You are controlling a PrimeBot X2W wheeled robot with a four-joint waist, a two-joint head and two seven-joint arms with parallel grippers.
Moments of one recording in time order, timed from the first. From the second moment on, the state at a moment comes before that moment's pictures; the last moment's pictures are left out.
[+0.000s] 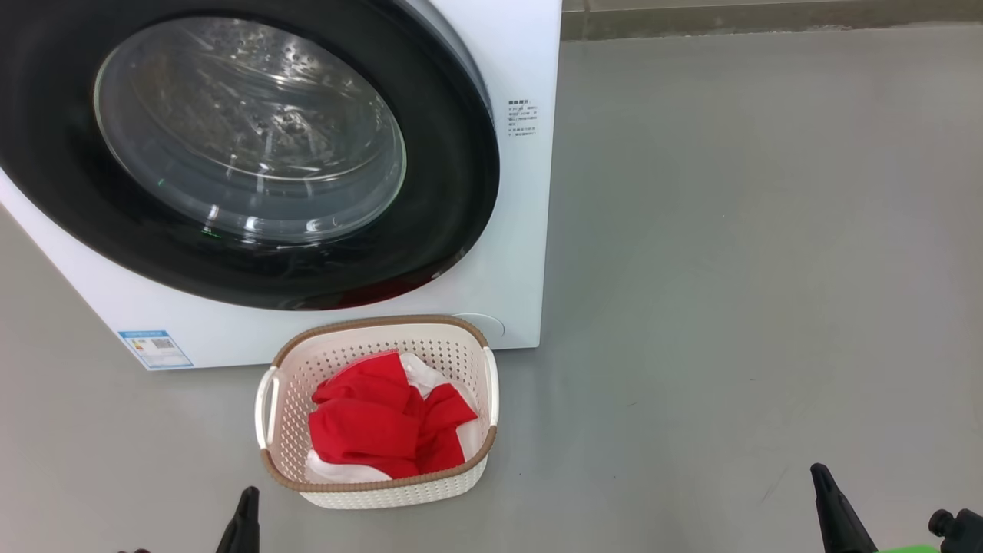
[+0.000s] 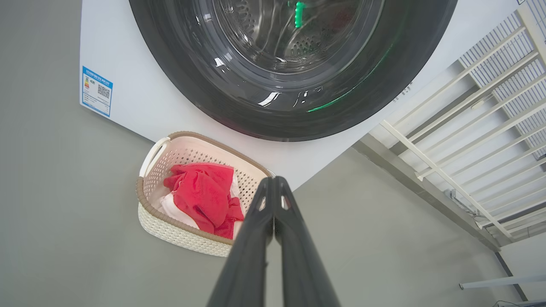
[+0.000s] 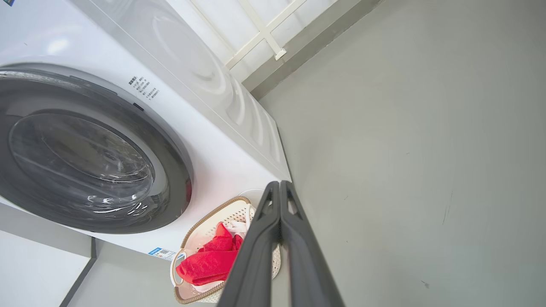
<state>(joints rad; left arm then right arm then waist) 0.04 0.05 0.03 0.30 -0.73 -0.12 -0.12 0.13 -0.06 -0.07 0.29 0.84 0.13 -0.13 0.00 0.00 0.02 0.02</state>
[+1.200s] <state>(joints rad) -0.01 0.05 0.05 0.29 -1.13 -0.12 -0.02 0.05 -0.05 -0.09 0.29 1.19 0.13 -0.02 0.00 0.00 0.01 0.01</state>
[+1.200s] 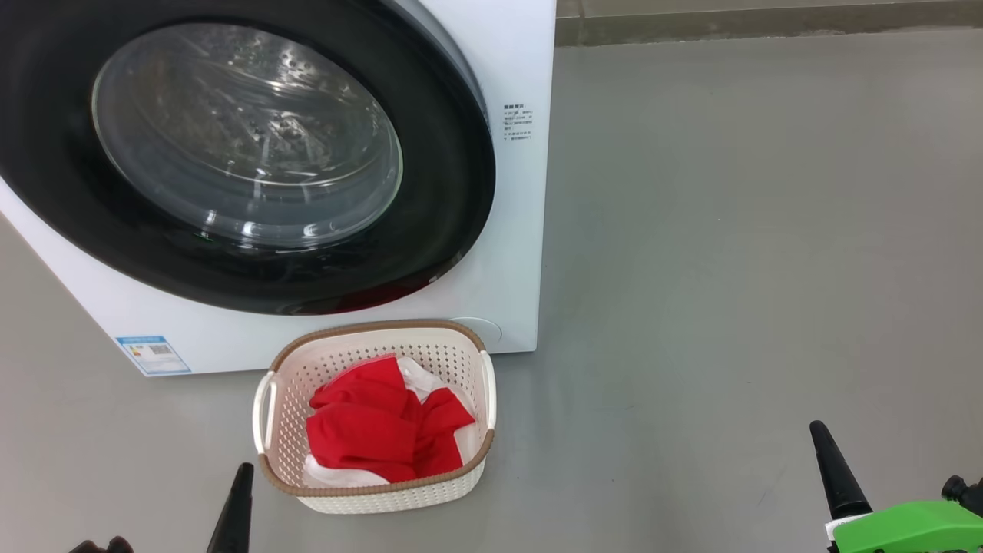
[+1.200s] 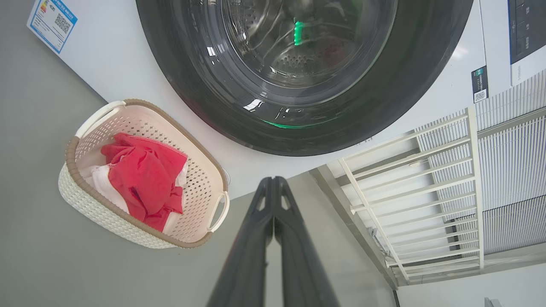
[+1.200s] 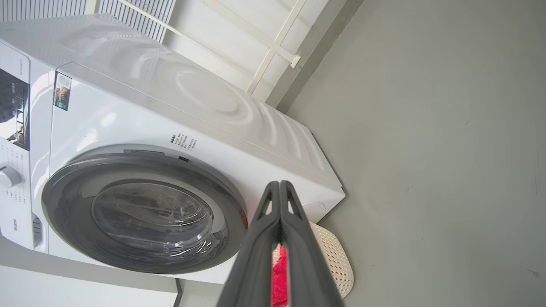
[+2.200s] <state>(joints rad) -0.05 0.04 0.07 0.28 -1.44 -0.12 0.07 -0.02 -0.05 -0.12 0.28 1.46 0.13 0.06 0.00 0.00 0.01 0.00</state>
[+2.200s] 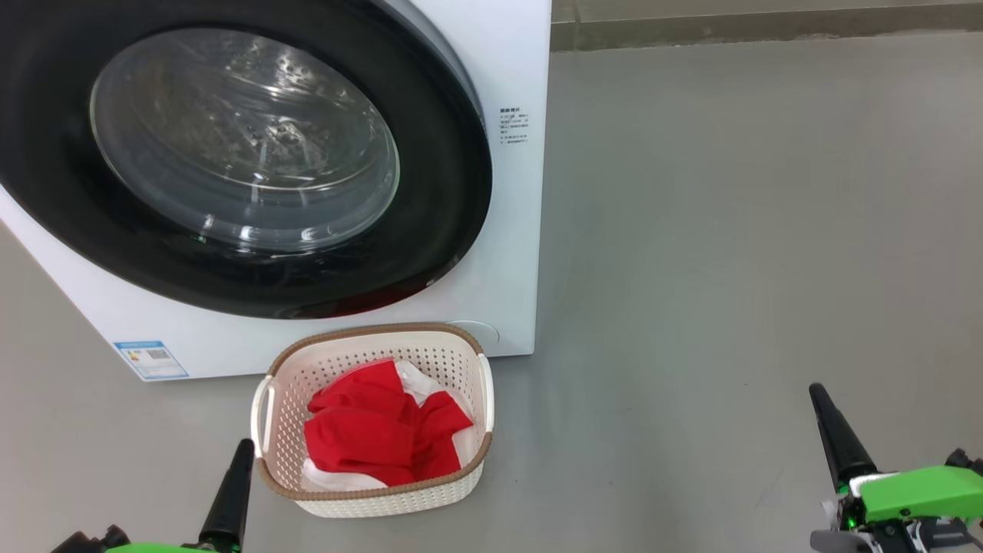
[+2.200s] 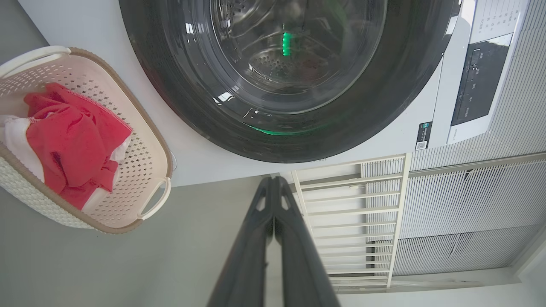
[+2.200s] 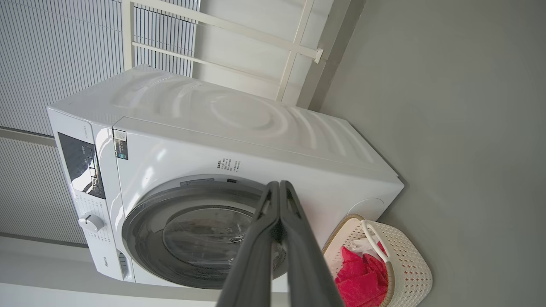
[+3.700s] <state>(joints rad) -0.07 0.04 0.08 0.27 -1.60 -0.12 0.11 -0.06 -0.05 -0.13 0.27 1.60 0.13 0.11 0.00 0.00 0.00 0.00</state>
